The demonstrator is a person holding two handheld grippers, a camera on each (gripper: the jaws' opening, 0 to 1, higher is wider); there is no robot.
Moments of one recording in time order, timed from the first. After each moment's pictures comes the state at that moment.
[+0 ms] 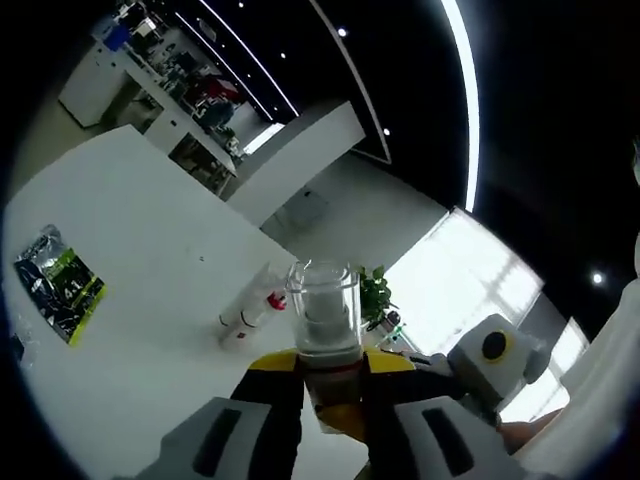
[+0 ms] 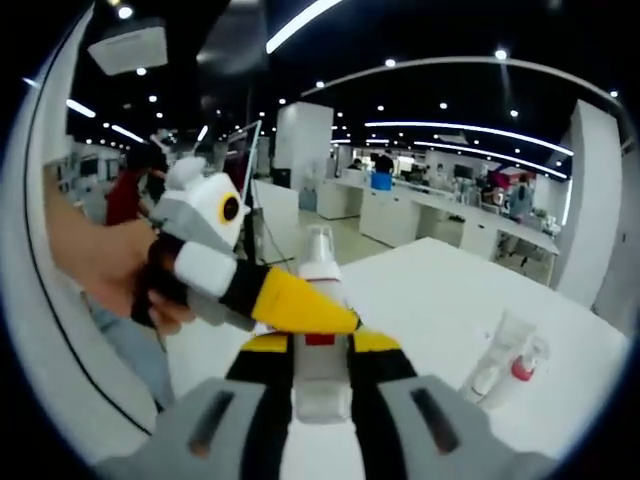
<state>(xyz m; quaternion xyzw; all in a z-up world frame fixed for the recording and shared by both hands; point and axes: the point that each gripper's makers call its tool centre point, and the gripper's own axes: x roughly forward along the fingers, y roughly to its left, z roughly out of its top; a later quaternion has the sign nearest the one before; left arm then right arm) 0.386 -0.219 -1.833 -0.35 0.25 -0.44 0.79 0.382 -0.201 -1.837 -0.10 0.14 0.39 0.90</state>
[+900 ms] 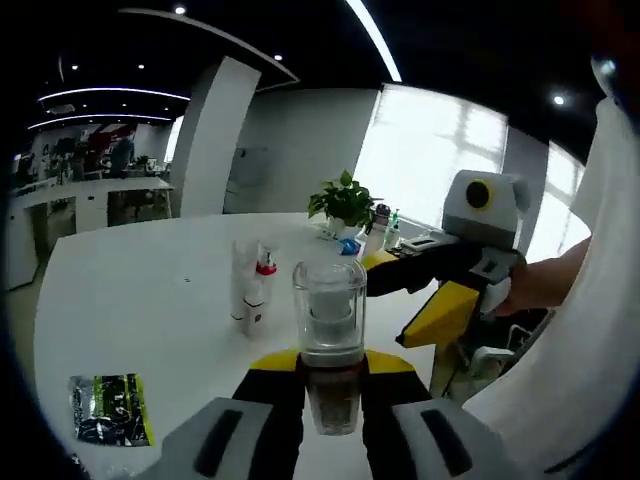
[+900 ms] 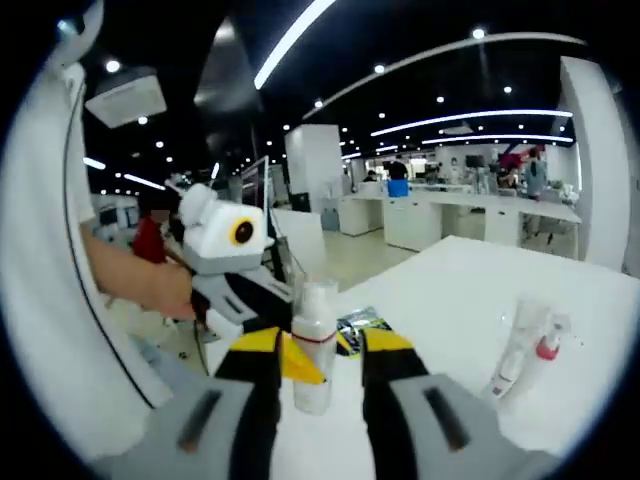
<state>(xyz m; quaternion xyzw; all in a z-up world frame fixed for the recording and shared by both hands) 0.358 -0.217 -1.858 -0.03 0.23 -0.57 0.79 0.361 -0.212 -1.810 0.01 0.13 0.44 0.89</state>
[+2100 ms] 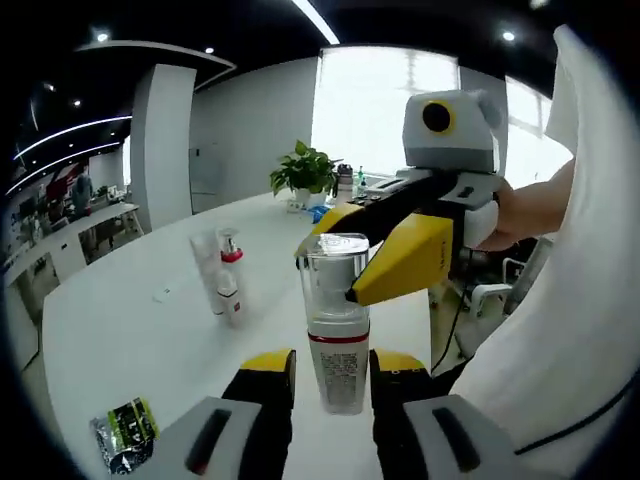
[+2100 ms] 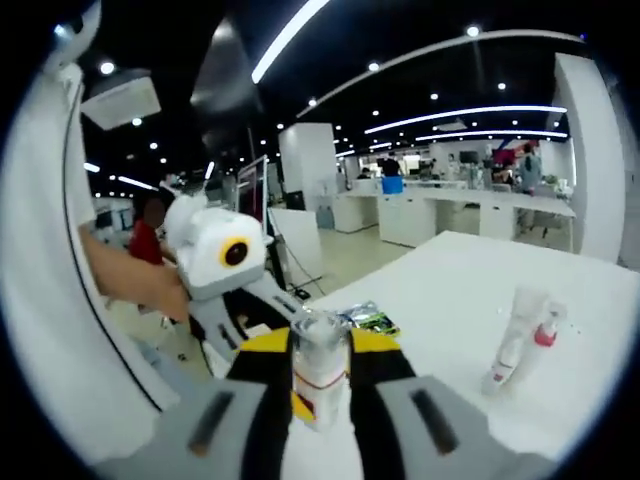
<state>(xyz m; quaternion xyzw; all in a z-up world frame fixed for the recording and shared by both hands) 0.338 -0.221 -1.886 0.10 0.23 -0.60 0.76 0.352 -0.216 -1.814 0.01 0.14 0.42 0.90</state>
